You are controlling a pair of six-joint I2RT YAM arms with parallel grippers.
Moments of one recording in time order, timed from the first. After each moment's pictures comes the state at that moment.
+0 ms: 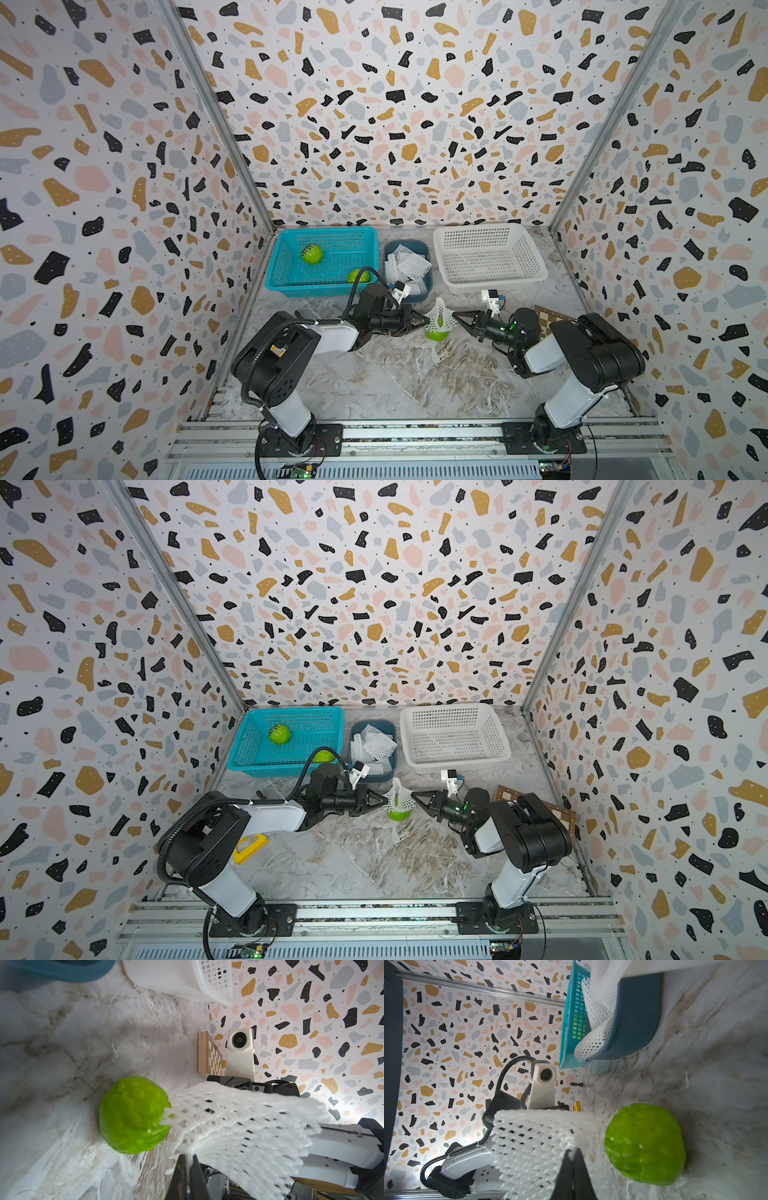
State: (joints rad) left arm -0.58 1.67 0.69 0.50 0.78 -0.99; right arm 0.26 1.69 0.26 1.33 -0.87 1.29
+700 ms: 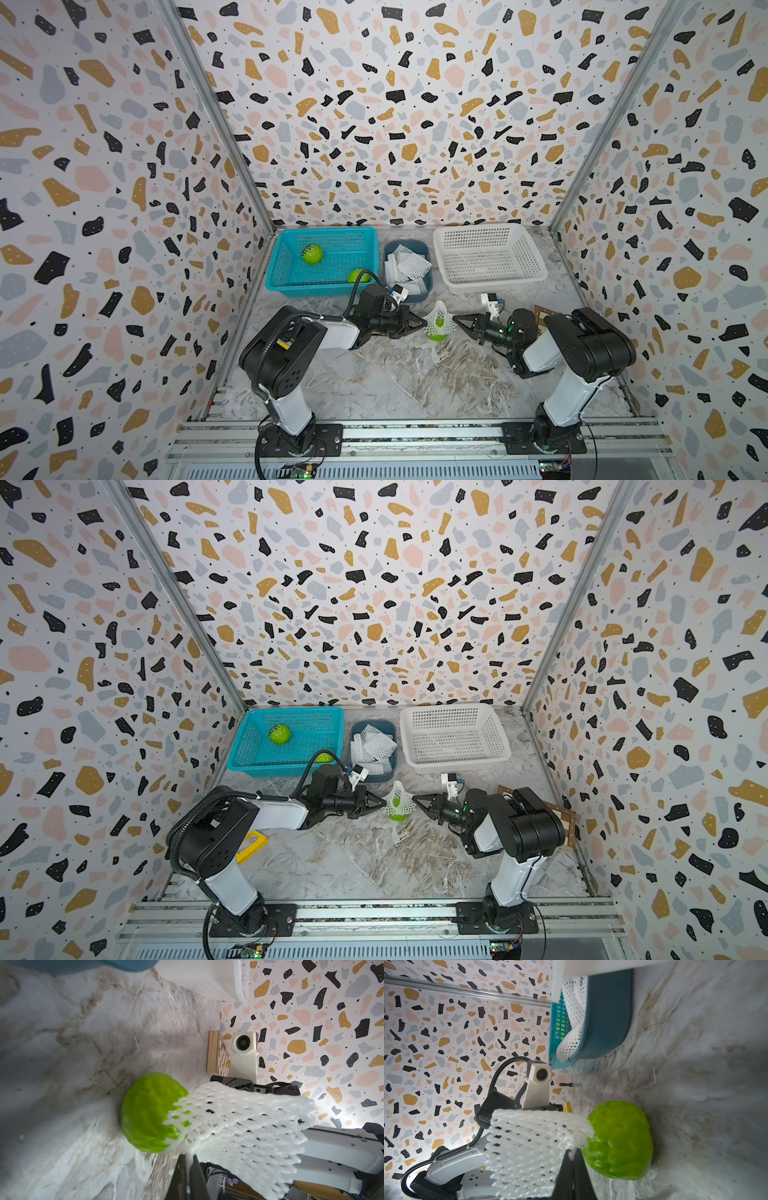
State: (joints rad) left arm -0.57 1.73 0.69 0.51 0.80 -1.01; right arm 0.25 1.76 0.26 1.32 -0.86 1.25
